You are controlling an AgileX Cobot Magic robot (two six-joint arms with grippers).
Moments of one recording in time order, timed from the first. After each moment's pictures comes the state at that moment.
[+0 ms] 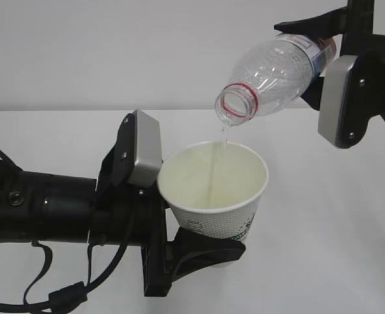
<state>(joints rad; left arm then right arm) -0.66 1.74 -0.68 1.05 -0.92 -0.55 0.14 1.43 -0.79 -1.04 -0.68 -0.72</state>
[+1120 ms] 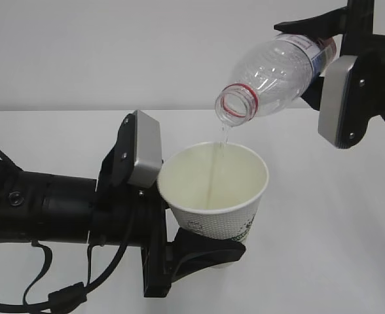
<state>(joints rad) -0.66 1.74 -0.68 1.05 -0.92 -0.55 0.14 1.43 -0.79 -1.04 -0.68 -0.72</state>
